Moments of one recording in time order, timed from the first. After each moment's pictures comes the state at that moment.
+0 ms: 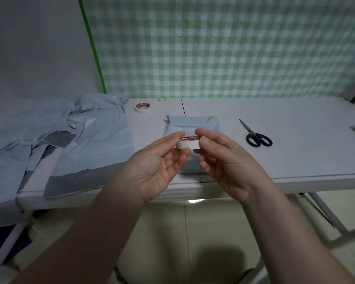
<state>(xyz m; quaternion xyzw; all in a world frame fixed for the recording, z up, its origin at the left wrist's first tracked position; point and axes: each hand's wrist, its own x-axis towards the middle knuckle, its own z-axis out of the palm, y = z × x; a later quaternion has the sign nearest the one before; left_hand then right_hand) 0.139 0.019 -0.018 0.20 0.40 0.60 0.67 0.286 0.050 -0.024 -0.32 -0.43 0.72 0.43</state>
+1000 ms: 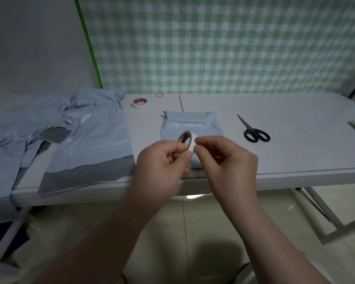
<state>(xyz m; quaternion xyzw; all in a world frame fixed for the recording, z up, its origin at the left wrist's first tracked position) 0.156 -0.001 -0.041 0.54 0.56 0.55 0.30 0.277 0.027 -0.049 -0.44 -0.67 0.21 0.56</state>
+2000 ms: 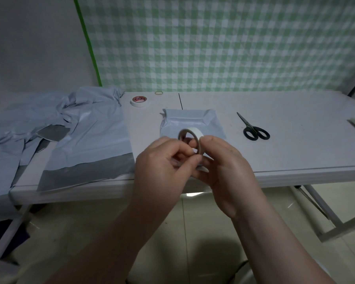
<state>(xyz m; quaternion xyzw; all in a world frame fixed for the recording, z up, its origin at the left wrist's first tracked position) 0.161 -0.007 -0.048 0.62 0.55 0.56 0.08 0.277 0.014 -0.023 -0.37 -0.46 0.66 0.46</state>
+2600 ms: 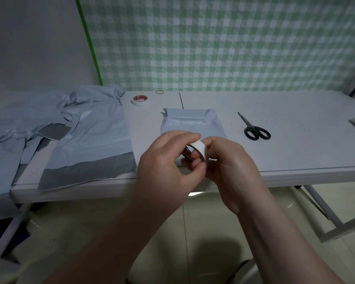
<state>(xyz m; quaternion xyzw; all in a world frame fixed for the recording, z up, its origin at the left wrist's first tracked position) 0.163 -0.005 -0.051 0.66 0.50 0.56 0.02 0.283 0.016 -0.019 -0.39 -0.50 0.64 0.43</state>
